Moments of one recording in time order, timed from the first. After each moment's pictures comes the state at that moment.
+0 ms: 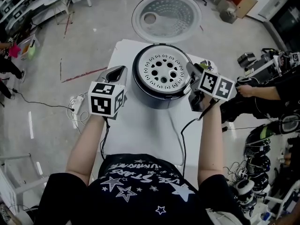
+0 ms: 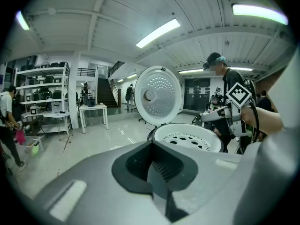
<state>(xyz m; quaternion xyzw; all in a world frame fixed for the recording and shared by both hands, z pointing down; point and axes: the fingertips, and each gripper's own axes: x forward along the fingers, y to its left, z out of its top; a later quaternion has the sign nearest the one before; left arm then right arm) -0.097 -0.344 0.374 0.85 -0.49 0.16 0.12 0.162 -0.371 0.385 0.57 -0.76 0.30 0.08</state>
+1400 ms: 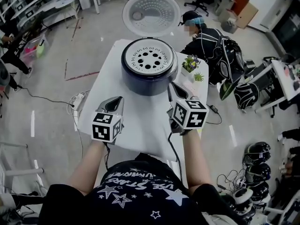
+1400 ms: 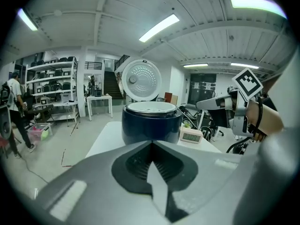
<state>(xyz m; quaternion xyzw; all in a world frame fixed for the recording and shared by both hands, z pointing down) -0.045 -0.159 0.436 0.82 -0.52 0.19 0.16 0.142 -0.209 0.396 0.52 -0.83 0.20 0.09</state>
